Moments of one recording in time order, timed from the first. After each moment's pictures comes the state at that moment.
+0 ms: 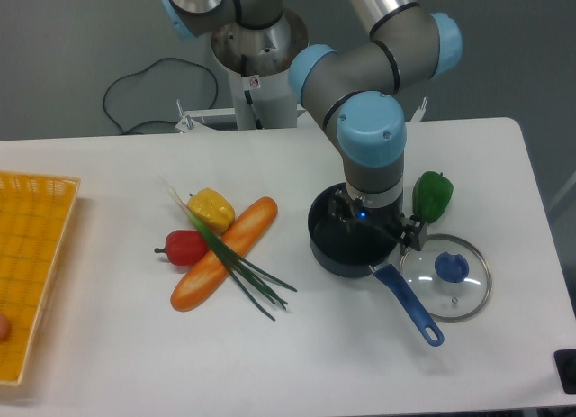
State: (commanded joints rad) arm 2.55 -1.93 -1.52 -1.15 1.69 1.03
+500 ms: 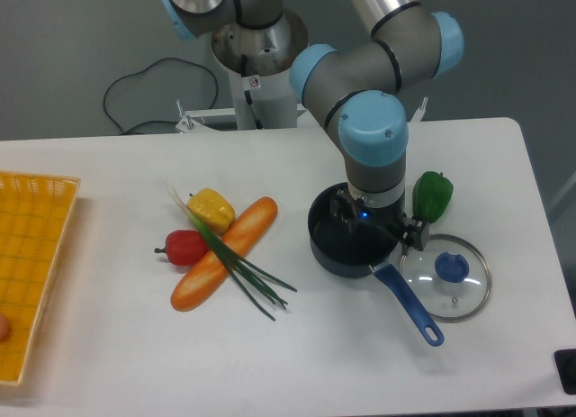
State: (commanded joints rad) arm 2.54 -1.93 -1.53 -1.15 1.69 1.00
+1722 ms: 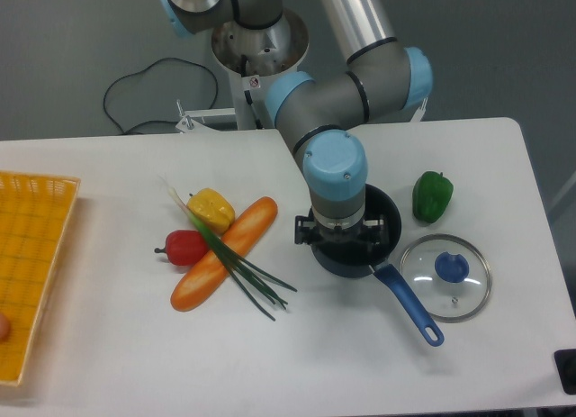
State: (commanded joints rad) arm 2.44 -1.98 -1.59 -1.16 1.68 0.32
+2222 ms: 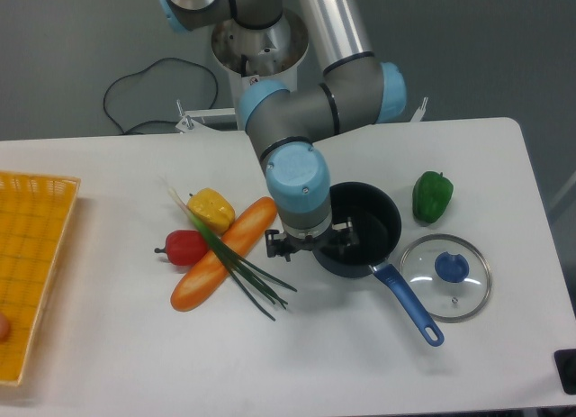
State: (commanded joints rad) arm 2.36 -2.00 -1.61 -1.16 1.68 0.11
